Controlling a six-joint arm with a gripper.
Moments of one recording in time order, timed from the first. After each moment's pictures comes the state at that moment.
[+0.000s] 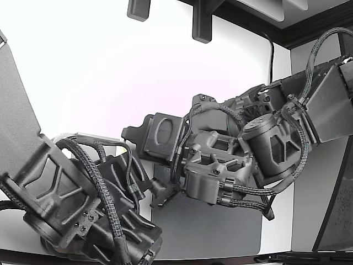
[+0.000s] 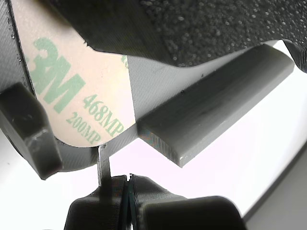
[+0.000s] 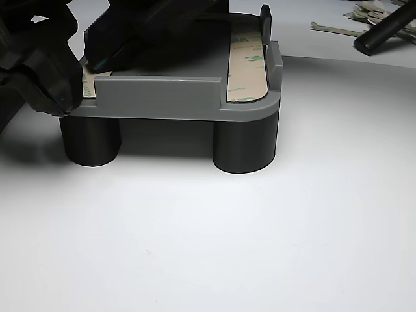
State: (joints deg) arm 35.3 118.0 140.9 40.7 36.6 -55.2
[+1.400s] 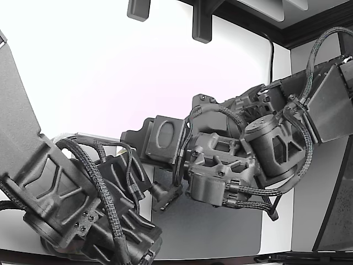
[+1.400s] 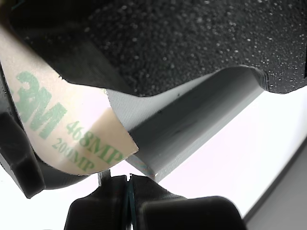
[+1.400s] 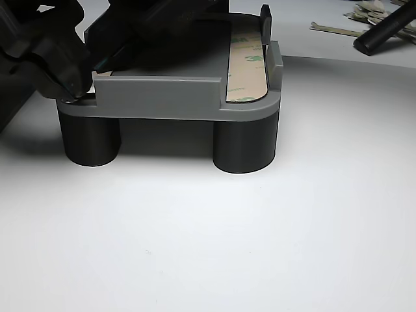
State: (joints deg) arm 36.2 118.7 141.0 38.8 36.4 -54.9
